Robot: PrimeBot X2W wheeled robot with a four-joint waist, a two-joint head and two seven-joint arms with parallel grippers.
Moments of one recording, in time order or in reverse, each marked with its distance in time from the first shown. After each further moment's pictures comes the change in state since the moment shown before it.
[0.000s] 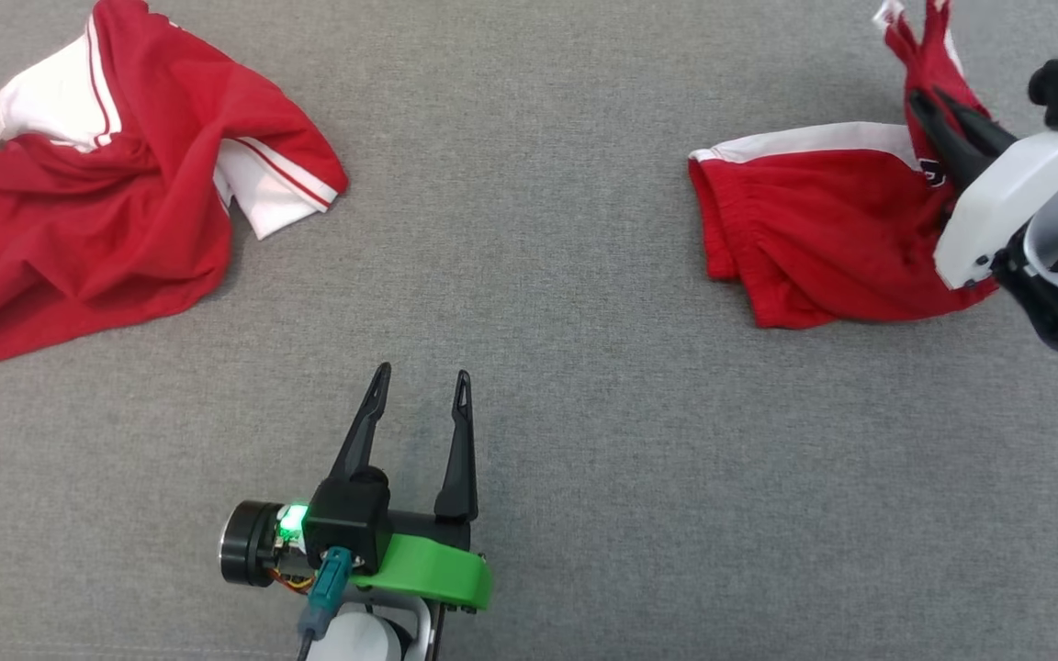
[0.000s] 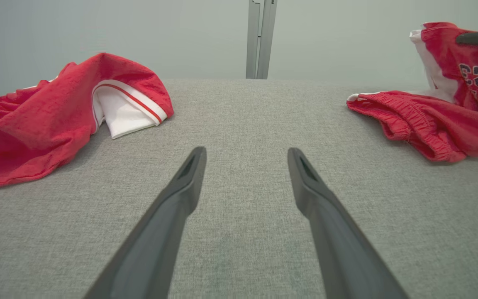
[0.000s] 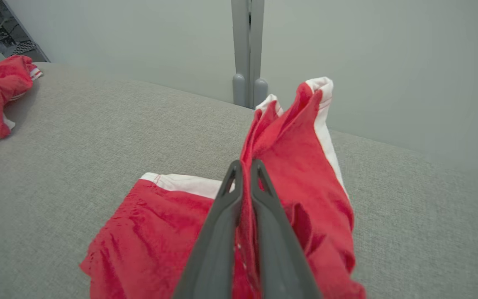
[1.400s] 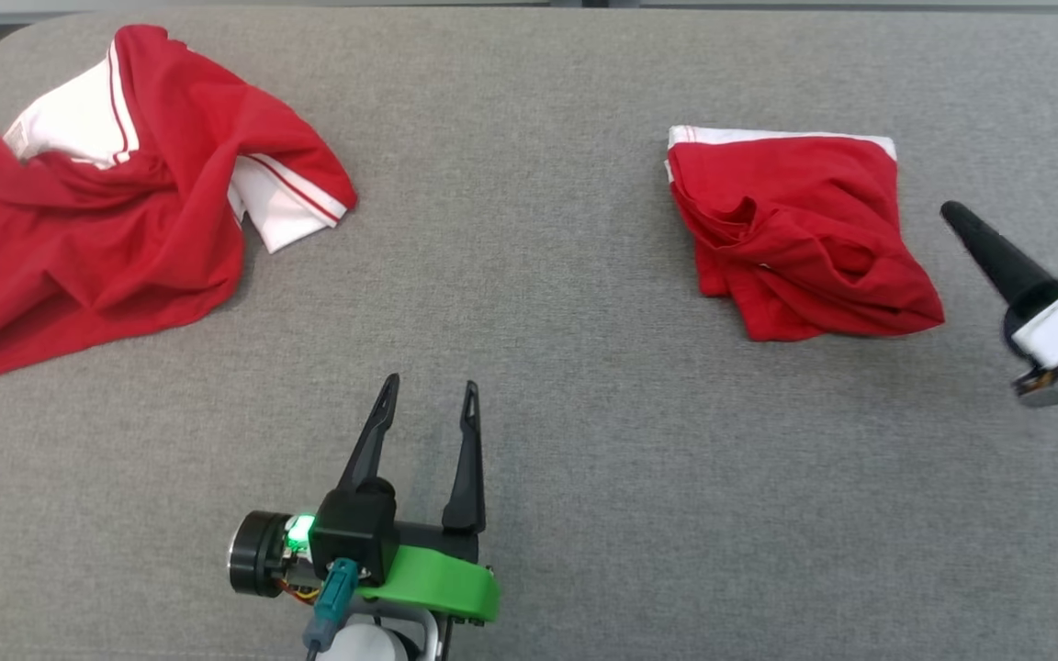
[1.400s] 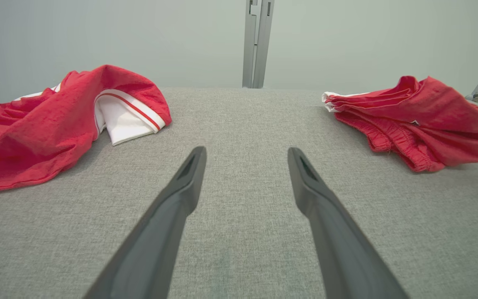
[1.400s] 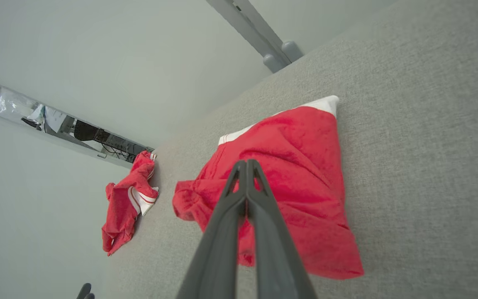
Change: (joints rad) left arm 0.020 0.000 -0.014 -0.012 -0.015 0.003 0.000; right arm 0.429 0.002 -0.365 -0.342 0.578 -0.001 0.150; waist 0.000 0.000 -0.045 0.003
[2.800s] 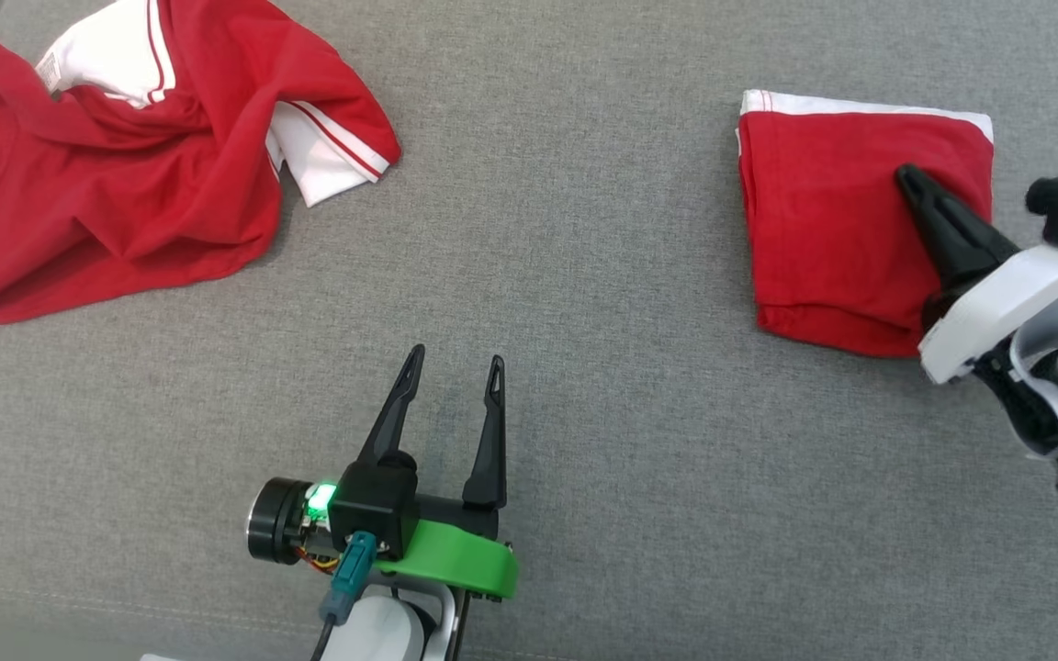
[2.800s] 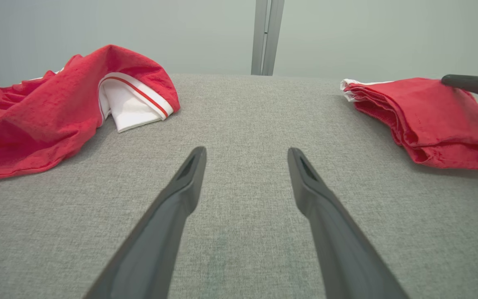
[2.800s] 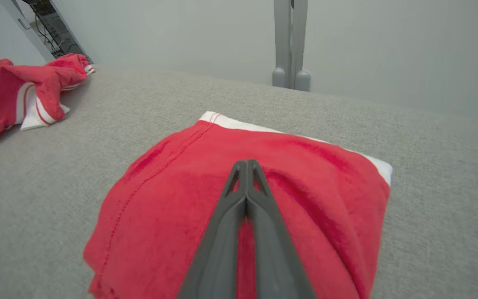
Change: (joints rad) left arm -0.069 0.000 -0.054 0.013 -0.025 0.005 0.000; right arm -0.194 -0.014 0.294 0.168 -0.558 0.000 -0.302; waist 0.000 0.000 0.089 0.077
